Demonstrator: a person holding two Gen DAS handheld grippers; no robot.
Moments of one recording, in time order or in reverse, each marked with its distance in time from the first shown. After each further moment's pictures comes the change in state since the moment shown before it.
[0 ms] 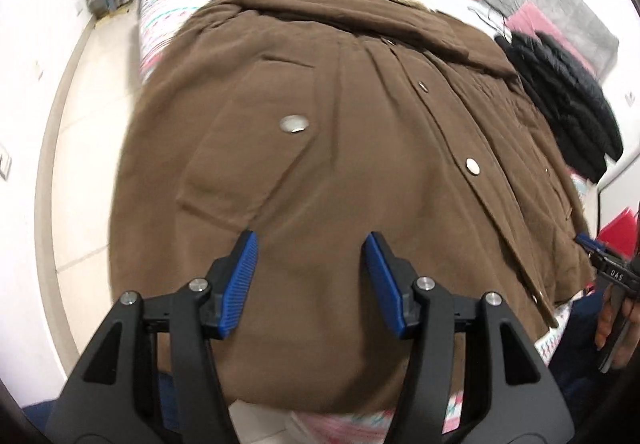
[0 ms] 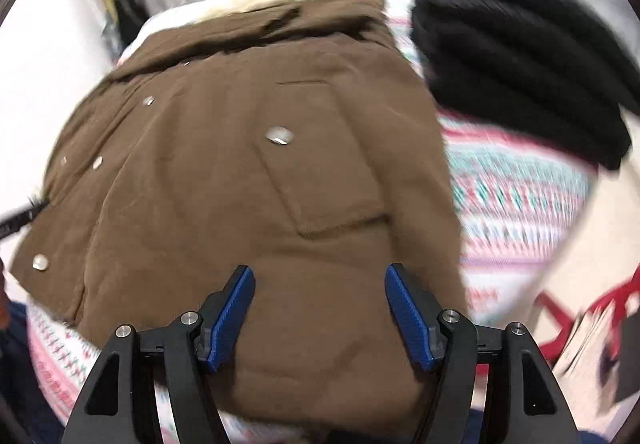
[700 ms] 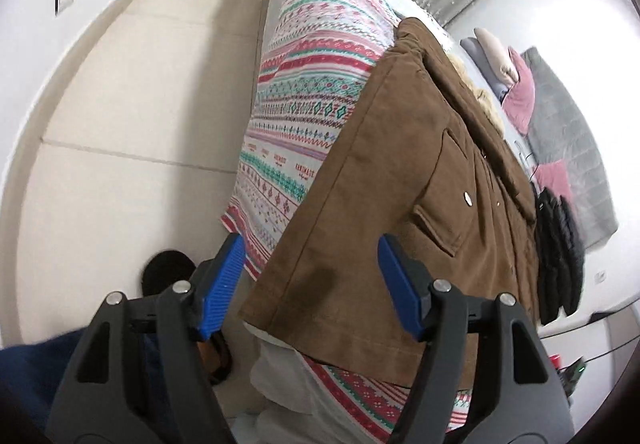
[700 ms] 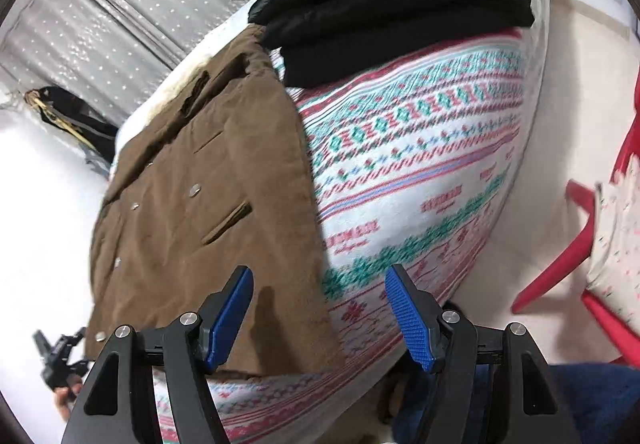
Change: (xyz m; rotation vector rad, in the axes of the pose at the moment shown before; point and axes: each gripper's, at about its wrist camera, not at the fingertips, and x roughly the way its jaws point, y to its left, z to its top) left arm -0.005 0.155 -0.051 -0.553 -0.082 -0.141; right arm -0.039 -0.091 -0.039 0.430 -0.061 0.158
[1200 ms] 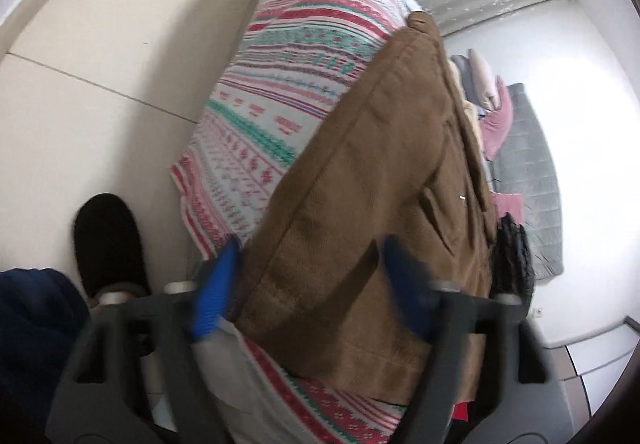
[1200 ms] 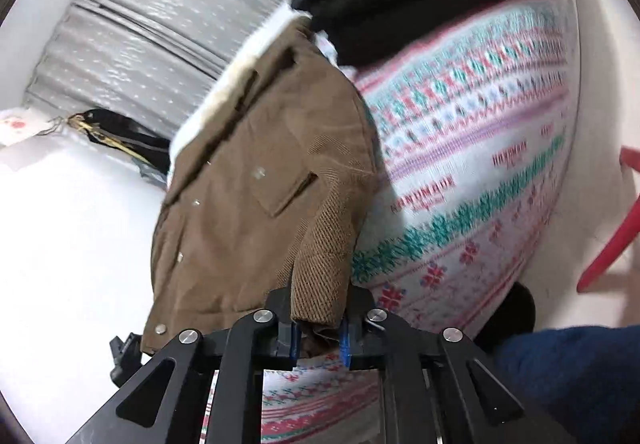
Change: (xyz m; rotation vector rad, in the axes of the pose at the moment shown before) left arm 0.040 0.015 -0.020 -0.172 0.074 -0.202; right arm 0.004 0.013 -0.015 0.046 -0.023 0.212
